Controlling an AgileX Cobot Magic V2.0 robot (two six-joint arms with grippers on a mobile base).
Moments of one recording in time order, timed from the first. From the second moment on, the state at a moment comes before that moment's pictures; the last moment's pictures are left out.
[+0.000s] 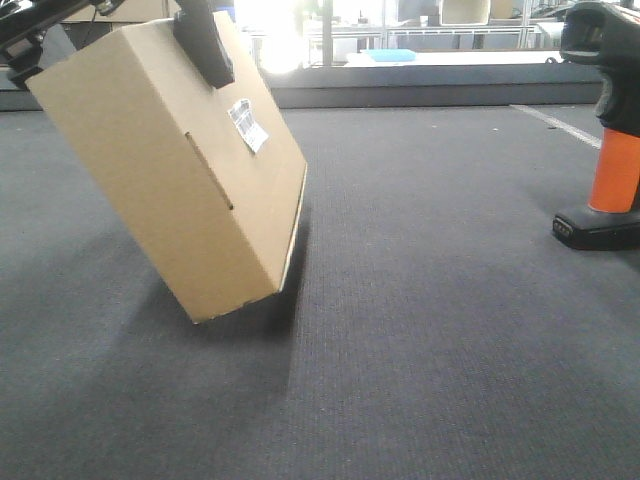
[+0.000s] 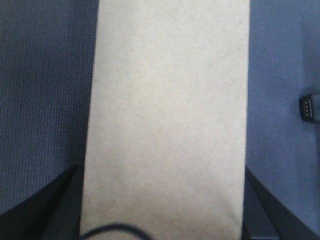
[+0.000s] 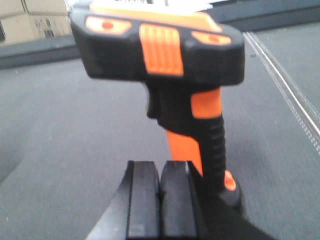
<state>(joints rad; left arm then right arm) -0.49 1.47 -1.20 -0.10 0.76 -0.55 -0.01 1.35 -0.14 0.02 -1.04 0.20</state>
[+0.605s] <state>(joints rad) -0.49 1.47 -1.20 -0.10 0.75 -0.50 -0.01 1.42 -0.22 0.10 -1.03 0.25</state>
